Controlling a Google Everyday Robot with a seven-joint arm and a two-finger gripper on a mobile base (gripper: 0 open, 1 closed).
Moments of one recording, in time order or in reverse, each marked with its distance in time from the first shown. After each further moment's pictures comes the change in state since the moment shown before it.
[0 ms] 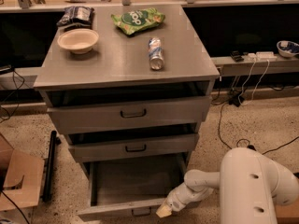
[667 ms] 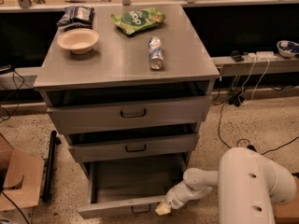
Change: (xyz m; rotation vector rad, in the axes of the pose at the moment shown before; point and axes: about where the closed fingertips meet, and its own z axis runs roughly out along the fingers) arm -0.008 -0.008 0.002 0.008 -0.008 -0.008
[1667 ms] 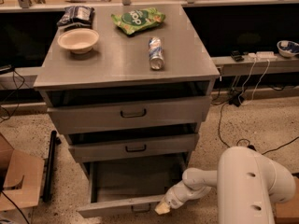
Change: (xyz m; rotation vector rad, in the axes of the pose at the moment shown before) arm -0.004 -0.003 0.001 0.024 0.000 -0.008
